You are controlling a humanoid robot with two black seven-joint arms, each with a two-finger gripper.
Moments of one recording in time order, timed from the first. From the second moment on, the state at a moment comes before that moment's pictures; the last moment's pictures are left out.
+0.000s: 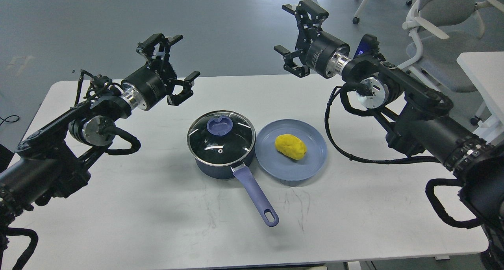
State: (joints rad) left arm -0.79 0.36 -0.66 -0.91 0.09 -0.32 -0.14; right arm 0.99 -0.18 0.67 0.77 -0.29 0.26 0.04
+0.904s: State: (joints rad) left arm -0.81 0.38 -0.66 -0.97 0.67 -0.22 -0.40; right arm 0.88 -0.24 0.82 0.77 -0.28 0.27 0.04
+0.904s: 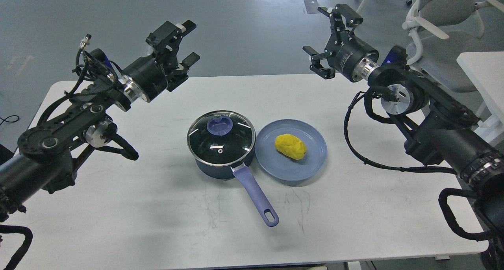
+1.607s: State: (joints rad) left arm -0.81 0.48 -0.65 -1.09 1.08 0.01 -0.49; right arm 0.80 -0.31 0.86 0.77 -0.28 0.27 0.04
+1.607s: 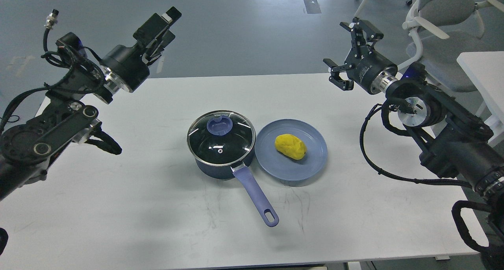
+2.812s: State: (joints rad) left arm -0.81 0.46 -0.30 -1.04 2.06 0.27 -0.49; right arm 0.77 -0.38 0.88 0.78 -0.28 0.26 0.04
